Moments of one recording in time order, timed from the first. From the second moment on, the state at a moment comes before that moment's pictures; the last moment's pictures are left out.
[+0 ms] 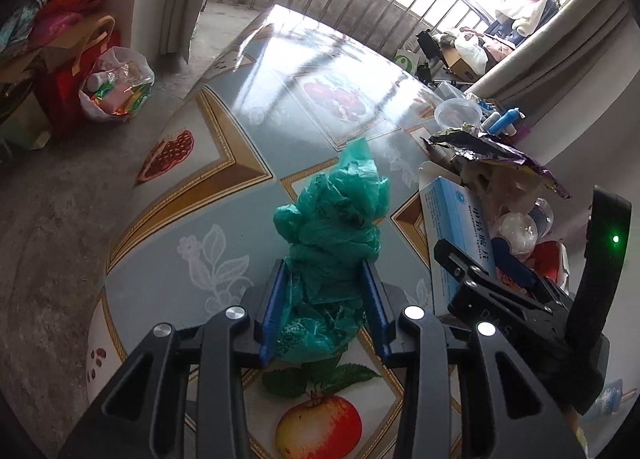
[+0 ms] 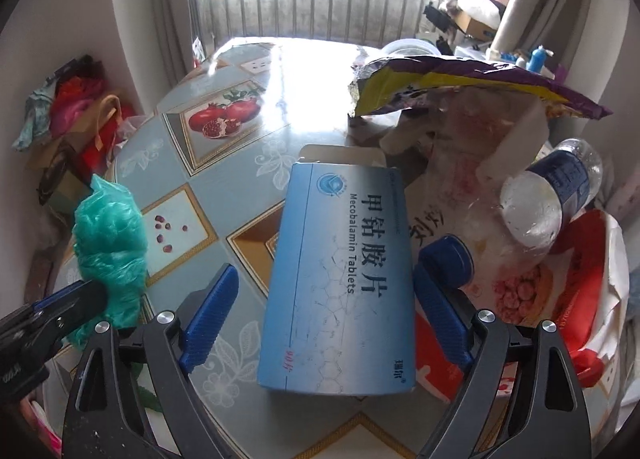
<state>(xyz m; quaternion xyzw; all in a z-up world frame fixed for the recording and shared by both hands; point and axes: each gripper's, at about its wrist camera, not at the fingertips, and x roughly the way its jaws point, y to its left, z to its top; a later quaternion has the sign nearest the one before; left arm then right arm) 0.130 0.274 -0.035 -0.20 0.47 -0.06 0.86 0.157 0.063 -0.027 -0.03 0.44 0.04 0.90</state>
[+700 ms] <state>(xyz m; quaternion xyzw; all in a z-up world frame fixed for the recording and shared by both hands) 0.053 0.236 -0.027 -0.18 0.51 -0.10 0.84 0.044 -0.001 -0.025 0.00 0.49 0.15 0.86</state>
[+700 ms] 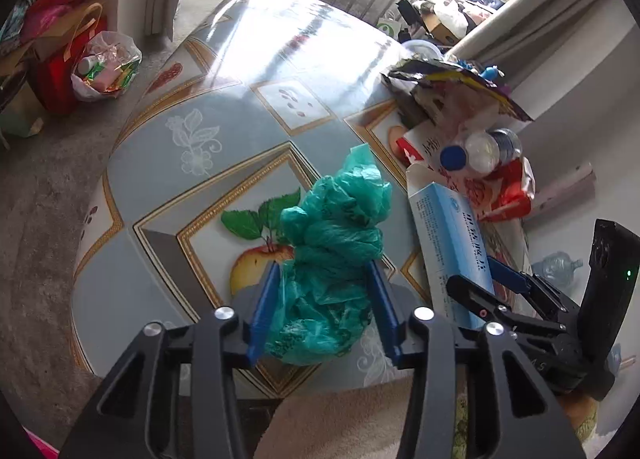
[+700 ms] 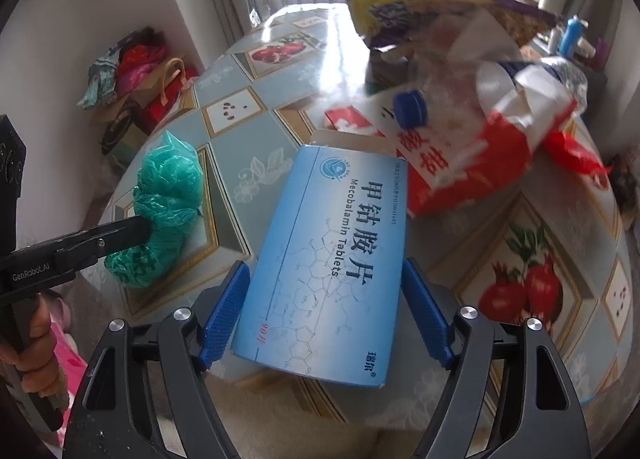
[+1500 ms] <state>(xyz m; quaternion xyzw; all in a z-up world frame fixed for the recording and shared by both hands) 0.077 0.189 -0.031 -0.09 0.51 -0.14 0.85 0.053 -0.026 -0.034 0.09 0.51 0.18 0.84</state>
